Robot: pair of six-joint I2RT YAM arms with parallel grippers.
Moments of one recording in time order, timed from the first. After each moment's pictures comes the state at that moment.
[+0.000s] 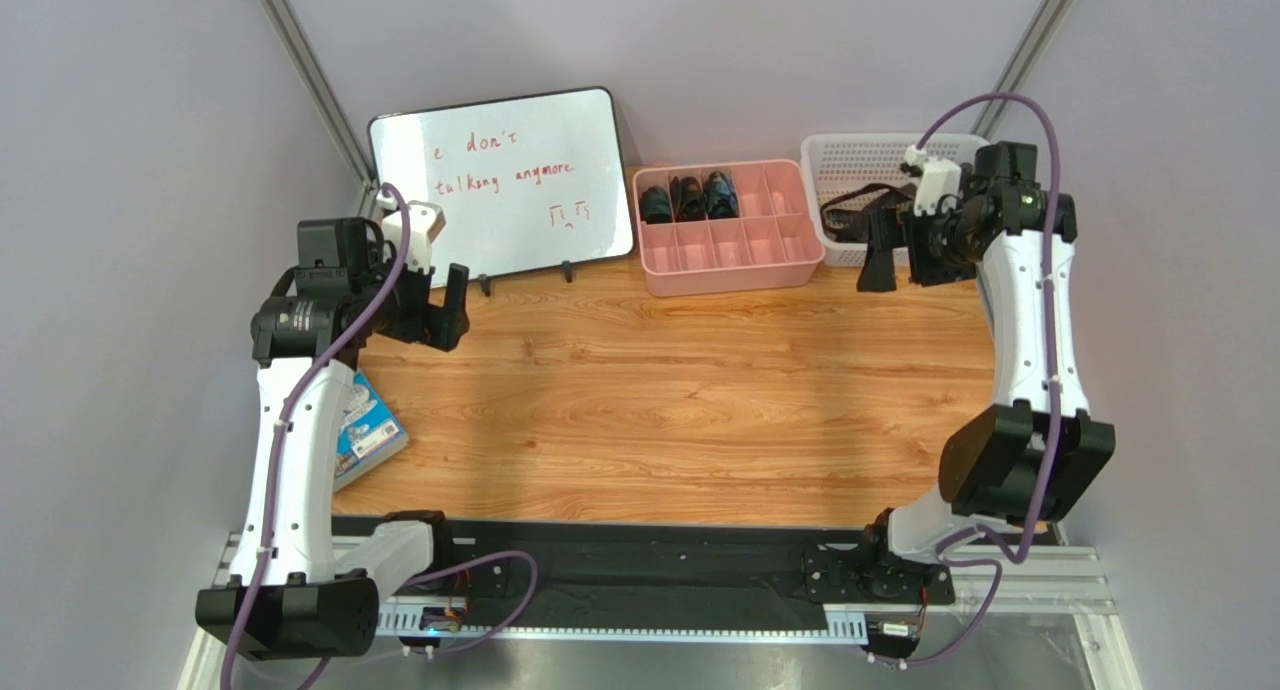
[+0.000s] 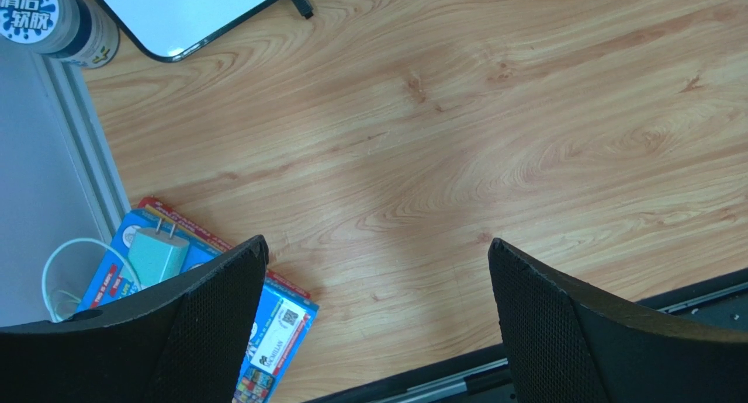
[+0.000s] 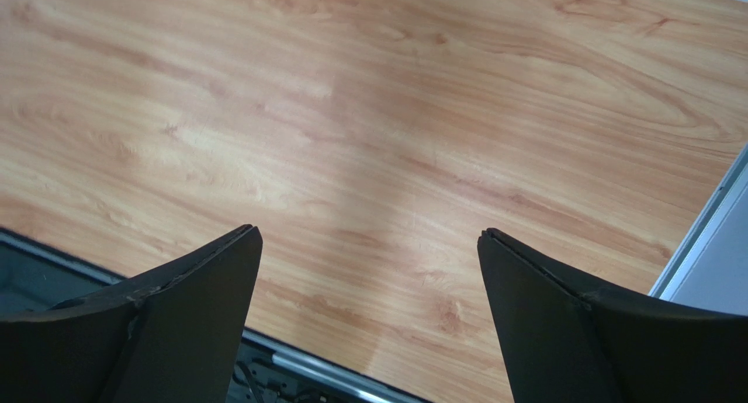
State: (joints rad) left arm 0.05 1.07 1.32 -1.05 0.27 0.26; right arm -0.17 1.51 1.64 -1.19 -0.40 -0.35
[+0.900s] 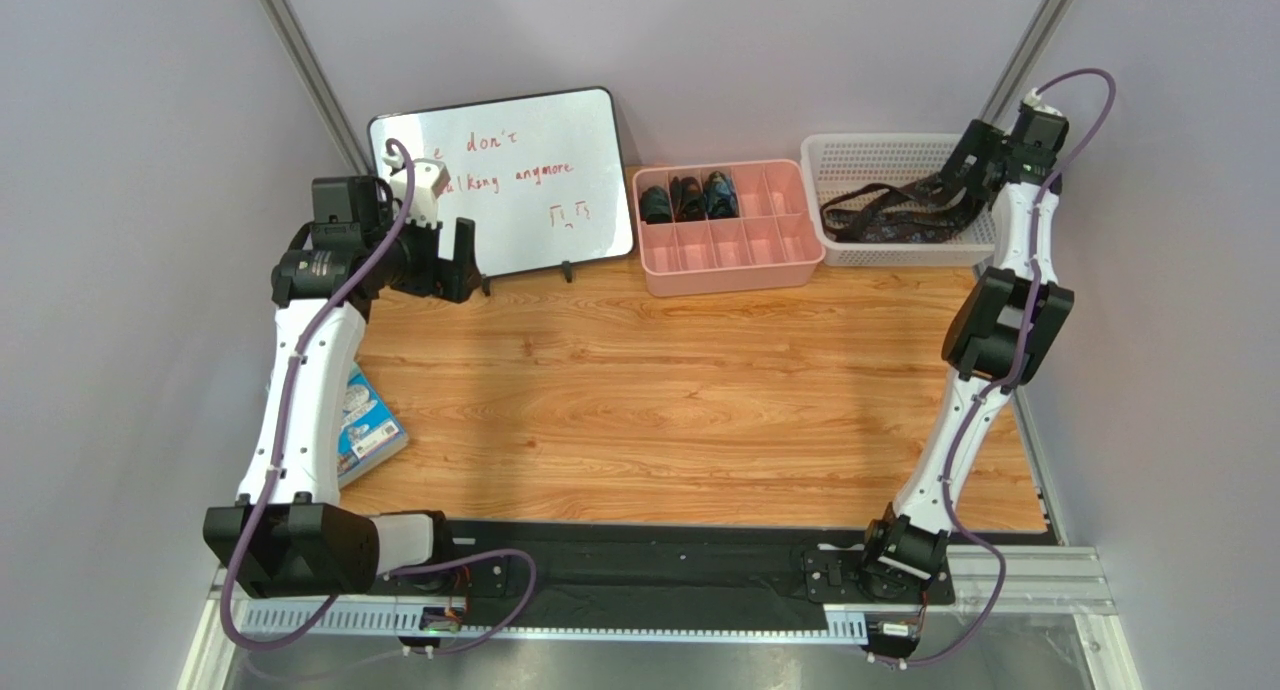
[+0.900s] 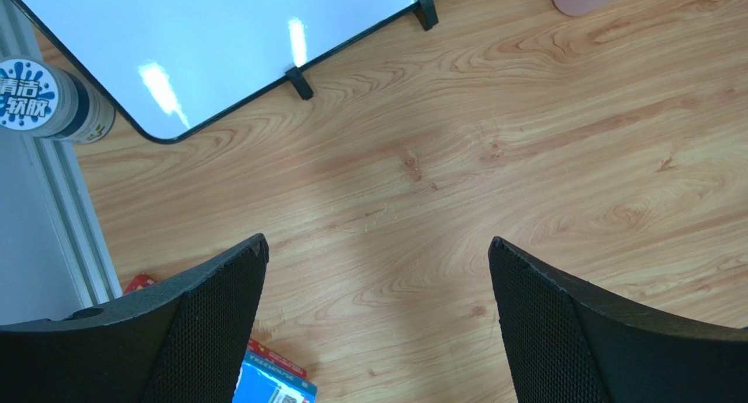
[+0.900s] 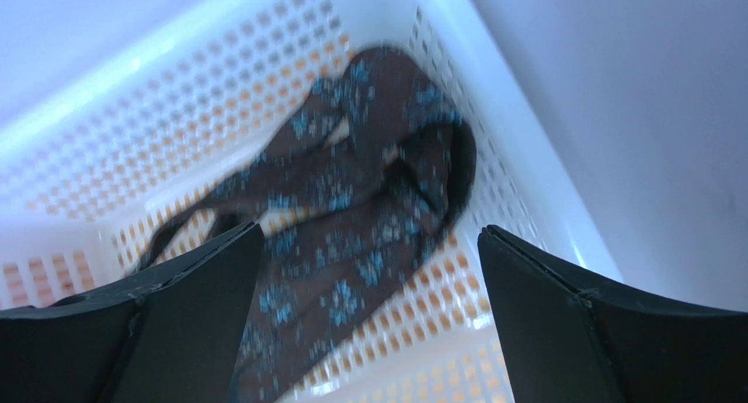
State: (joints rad) left arm 0.05 1.26 1.40 -0.87 0.33 0.19; right arm -0.39 2.40 2.31 -0.52 -0.07 0.17
